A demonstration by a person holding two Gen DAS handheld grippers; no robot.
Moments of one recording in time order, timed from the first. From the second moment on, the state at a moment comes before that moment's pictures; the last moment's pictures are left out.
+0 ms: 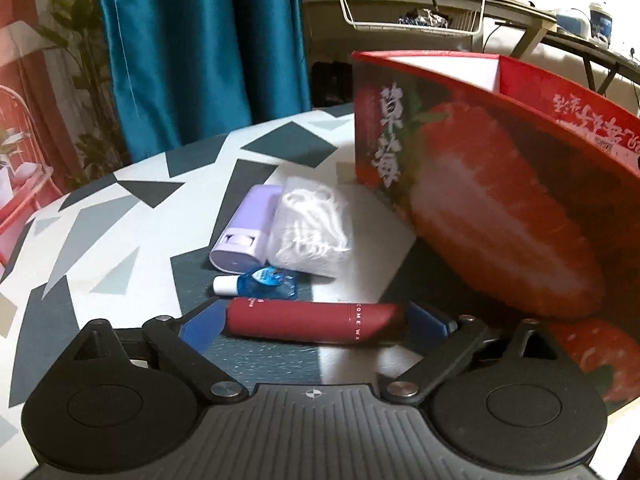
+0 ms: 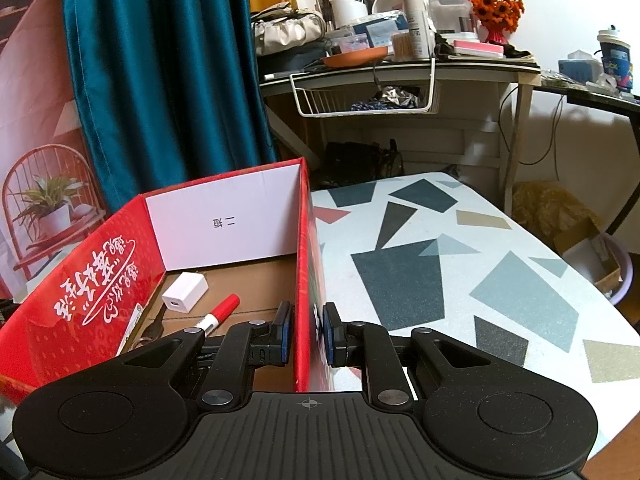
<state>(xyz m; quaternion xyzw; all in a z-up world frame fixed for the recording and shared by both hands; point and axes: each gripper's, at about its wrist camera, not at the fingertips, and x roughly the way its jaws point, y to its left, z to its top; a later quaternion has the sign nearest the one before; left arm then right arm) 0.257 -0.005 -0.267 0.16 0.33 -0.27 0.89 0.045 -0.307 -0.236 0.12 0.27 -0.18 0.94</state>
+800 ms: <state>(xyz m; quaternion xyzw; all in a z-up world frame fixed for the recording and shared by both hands) 0.255 0.004 -0.269 0.16 0.34 -0.28 0.88 0.049 -0.307 -0.236 0.11 0.28 -0.18 0.94</state>
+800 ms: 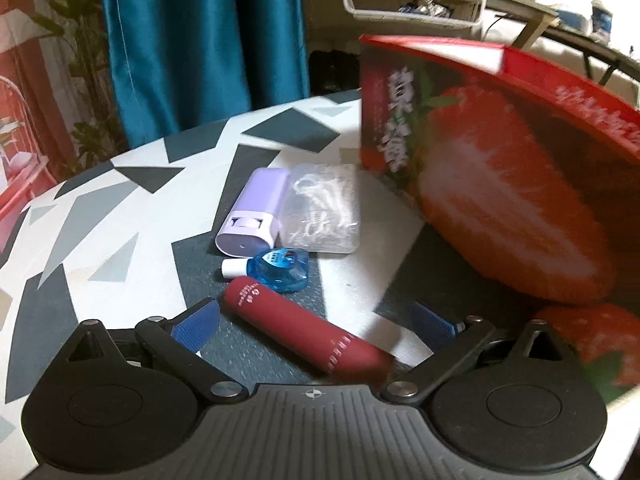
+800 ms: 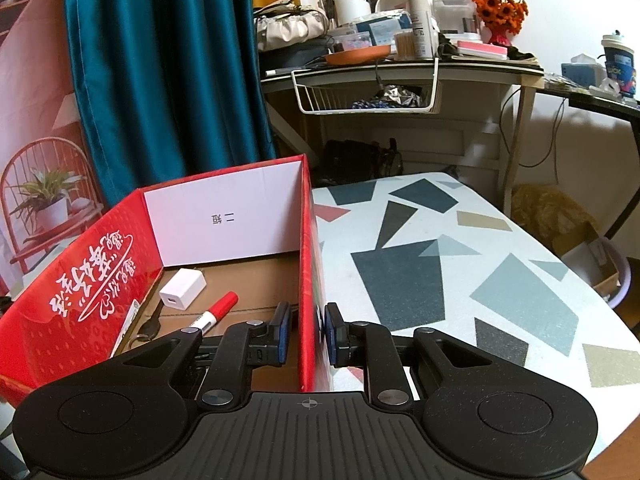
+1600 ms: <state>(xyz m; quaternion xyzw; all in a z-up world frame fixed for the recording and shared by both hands) 0.244 -0.003 -0.267 0.11 0.33 -0.29 0.89 0.050 -0.307 -0.237 0.11 0.28 -0.18 0.94</state>
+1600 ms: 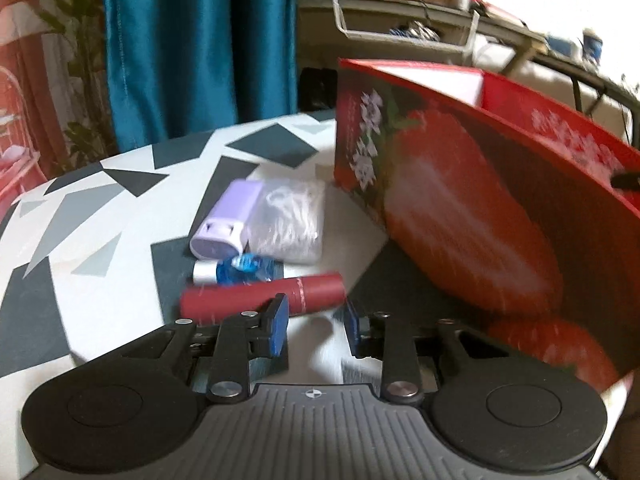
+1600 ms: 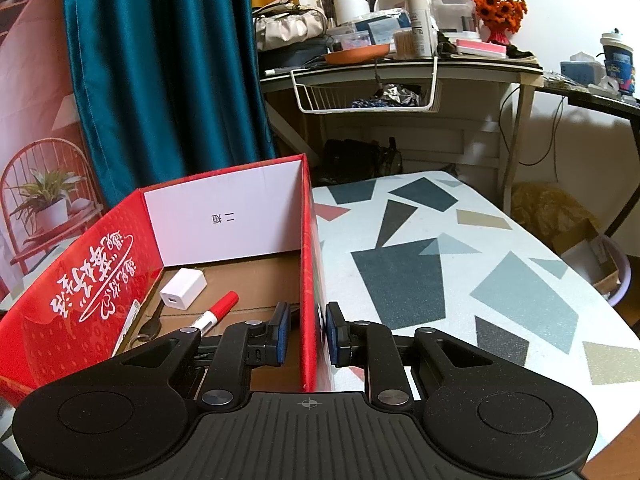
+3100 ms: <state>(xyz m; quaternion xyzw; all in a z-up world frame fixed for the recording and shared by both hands) 0.288 -0.022 -0.271 0.03 0.42 -0.07 0.91 0.054 -0.304 -0.238 0.11 0.28 -0.18 0.94</state>
